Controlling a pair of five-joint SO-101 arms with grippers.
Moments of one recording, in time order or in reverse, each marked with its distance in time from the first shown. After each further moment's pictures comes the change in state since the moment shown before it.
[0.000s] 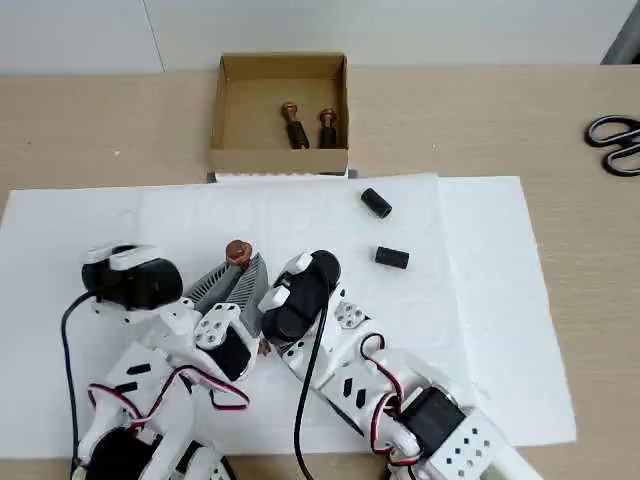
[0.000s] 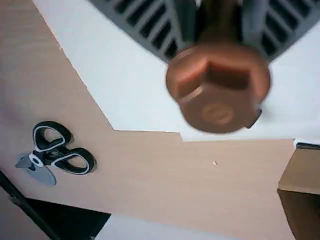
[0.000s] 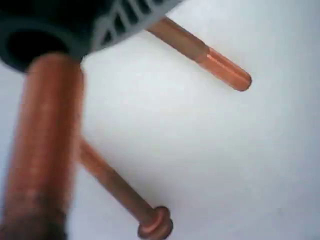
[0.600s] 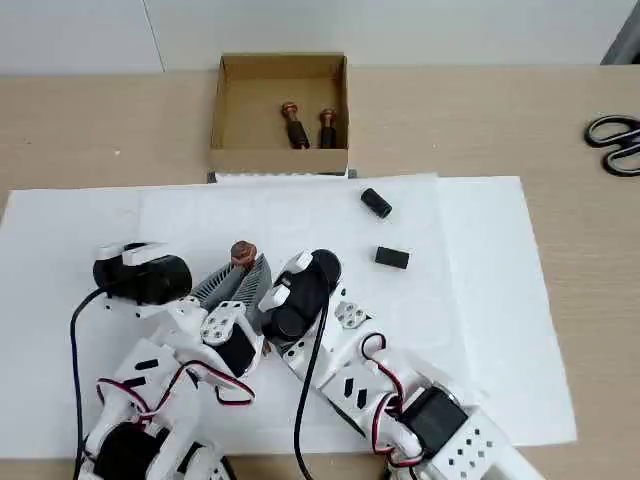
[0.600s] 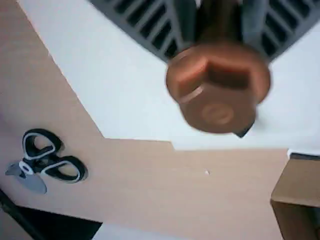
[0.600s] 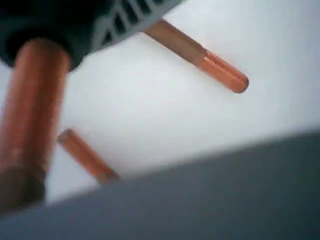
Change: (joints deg) left arm 0.0 -0.1 4.0 -2.5 0.0; right arm 0.0 0.0 -1.6 1.6 0.0
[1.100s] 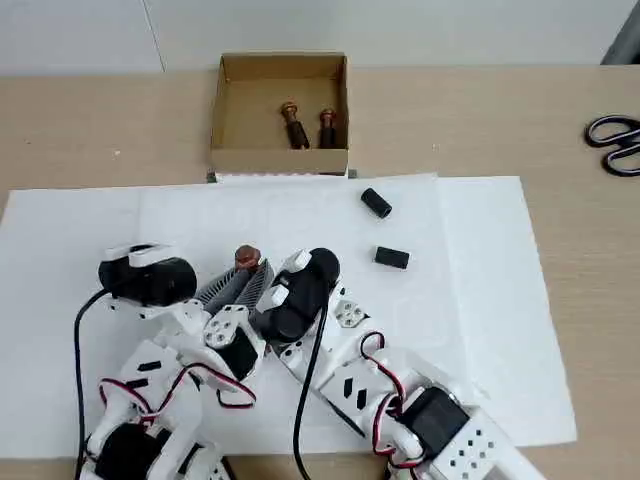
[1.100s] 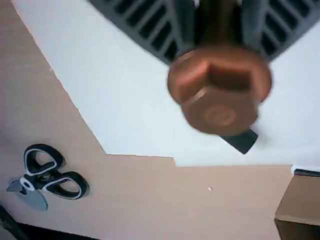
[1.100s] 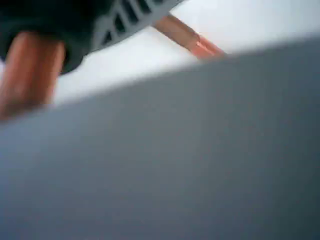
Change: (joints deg) left arm 0.4 -0.6 0.9 2.3 0.0; right arm -0.4 0.1 -2.0 0.1 0.0
